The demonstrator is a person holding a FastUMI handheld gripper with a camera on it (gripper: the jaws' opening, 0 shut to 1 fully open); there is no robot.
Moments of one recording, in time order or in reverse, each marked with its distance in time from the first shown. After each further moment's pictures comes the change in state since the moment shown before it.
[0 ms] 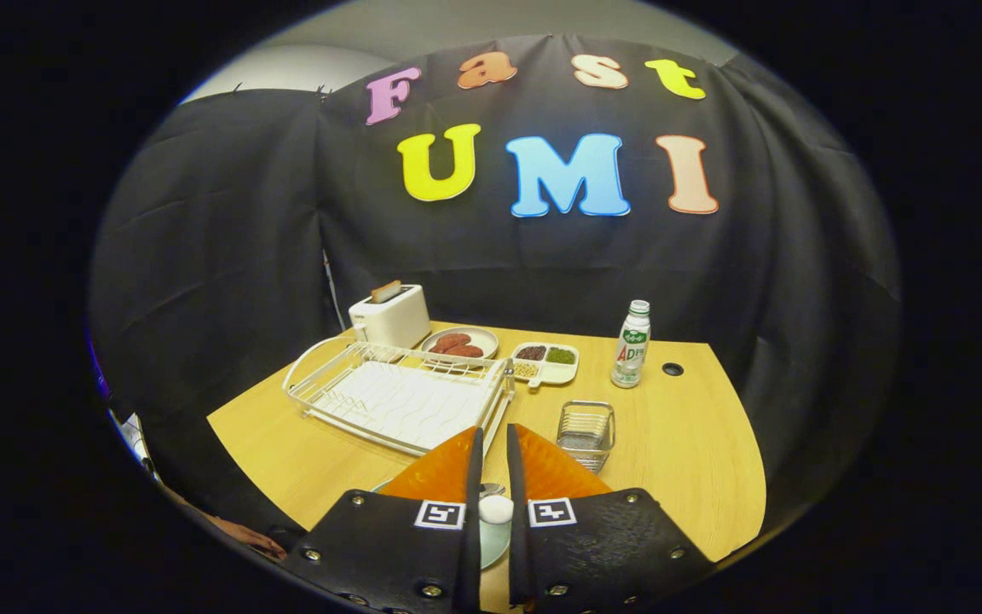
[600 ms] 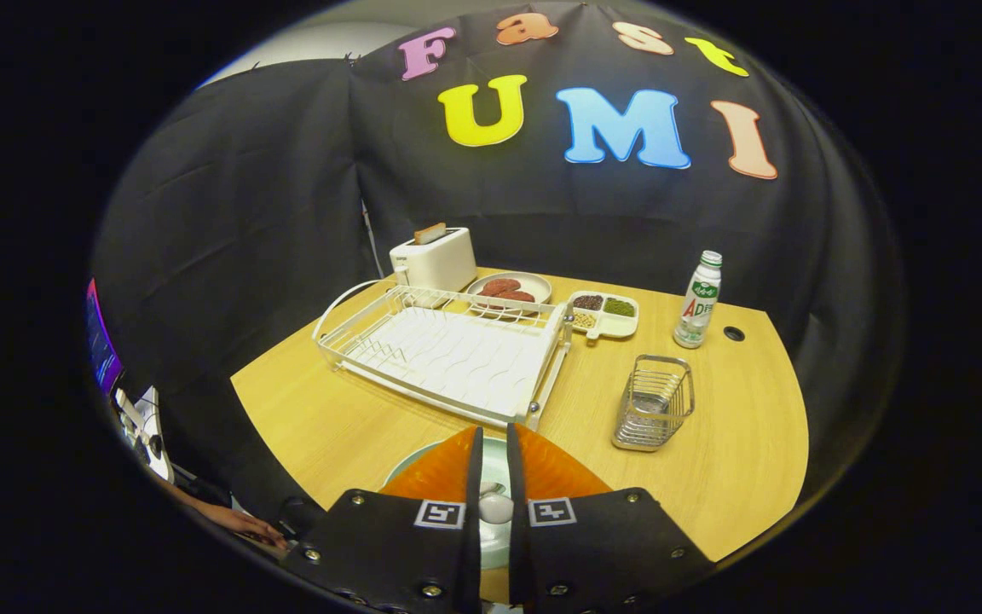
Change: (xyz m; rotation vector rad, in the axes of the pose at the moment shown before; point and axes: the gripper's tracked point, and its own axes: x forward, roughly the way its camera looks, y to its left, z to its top) arm 0.040 0.049 -0.048 -0.039 0.156 0.143
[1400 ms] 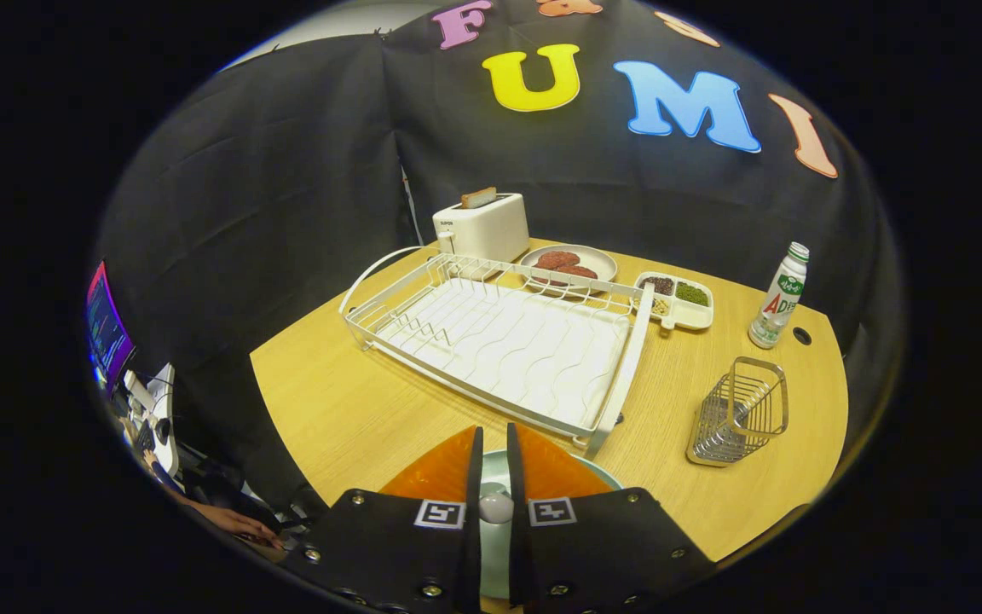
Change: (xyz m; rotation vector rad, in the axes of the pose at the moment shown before) arm 0.068 0.047 -0.007 -0.044 0.098 0.114
